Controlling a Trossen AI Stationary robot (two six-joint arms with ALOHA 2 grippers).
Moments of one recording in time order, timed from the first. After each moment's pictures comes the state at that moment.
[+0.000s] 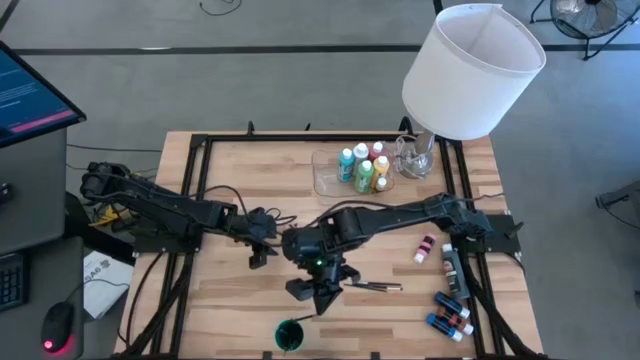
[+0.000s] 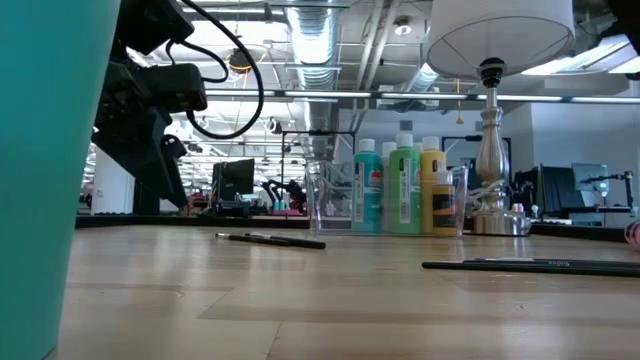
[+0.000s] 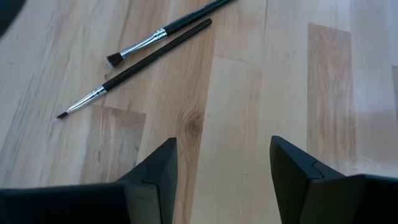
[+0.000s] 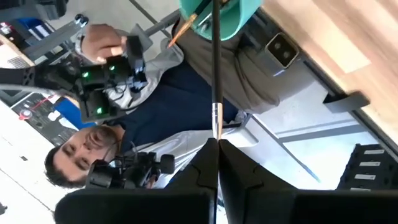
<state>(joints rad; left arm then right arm) -0.18 1.28 0.53 -0.18 -0.07 -0.33 0.26 2.23 2.34 -1.13 -0.81 1.38</state>
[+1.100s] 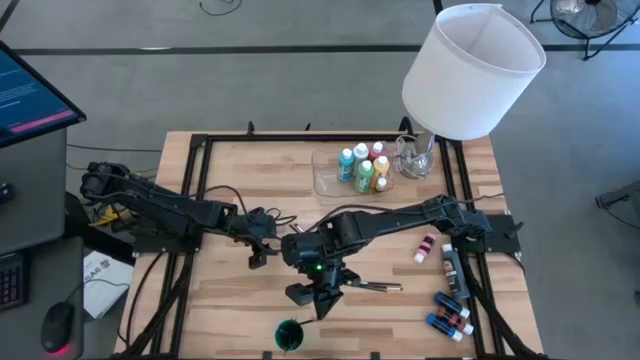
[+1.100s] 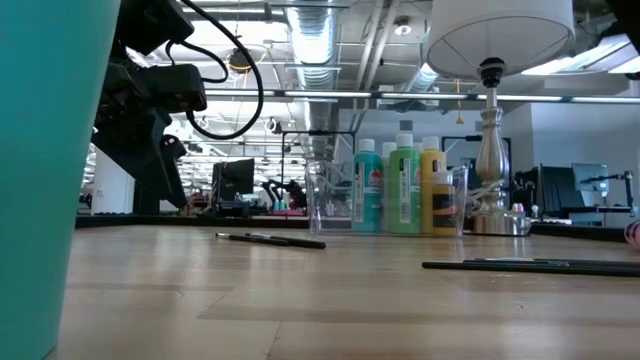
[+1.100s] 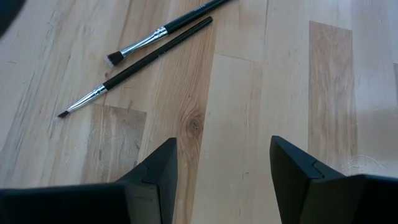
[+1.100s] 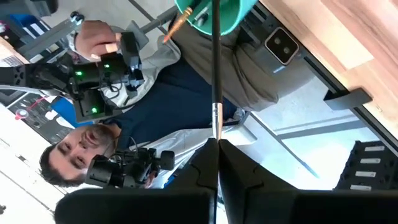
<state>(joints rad) -0.18 1.28 0.53 -0.19 -0.07 -0.33 0.28 2.25 2.33 -1.12 -0.81 1.40</state>
